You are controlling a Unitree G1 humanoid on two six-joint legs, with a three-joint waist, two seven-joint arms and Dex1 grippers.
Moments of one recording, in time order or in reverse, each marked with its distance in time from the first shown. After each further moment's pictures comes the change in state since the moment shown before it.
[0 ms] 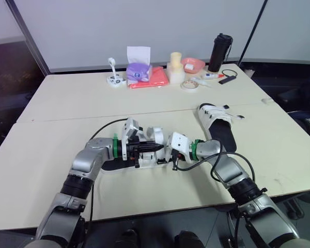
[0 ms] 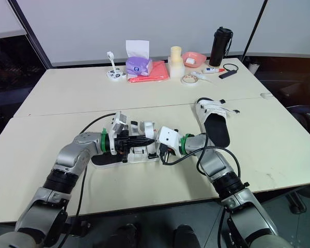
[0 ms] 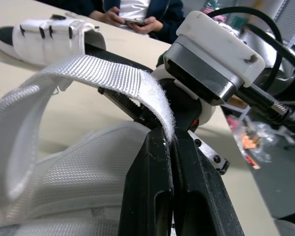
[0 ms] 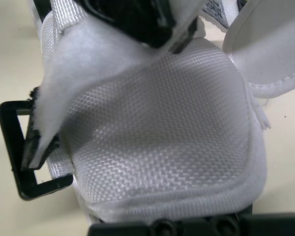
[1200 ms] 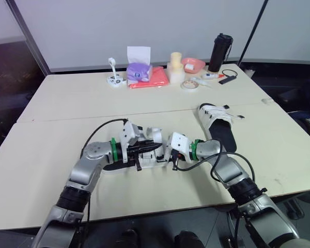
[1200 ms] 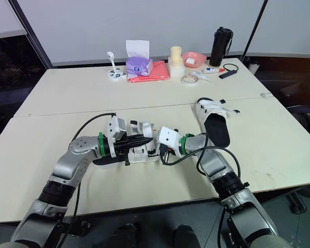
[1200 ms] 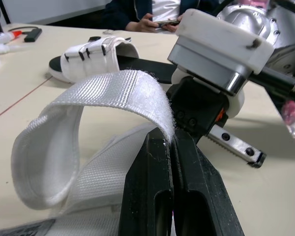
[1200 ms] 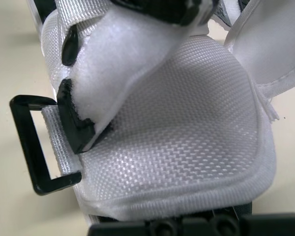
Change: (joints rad) left arm 0.106 0.016 -0.012 -0.151 0.091 -0.181 0.122; right arm 0.000 0.001 0.001 0.003 -0.007 -0.009 0.000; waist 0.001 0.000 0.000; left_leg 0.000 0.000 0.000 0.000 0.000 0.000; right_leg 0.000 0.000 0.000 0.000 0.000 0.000
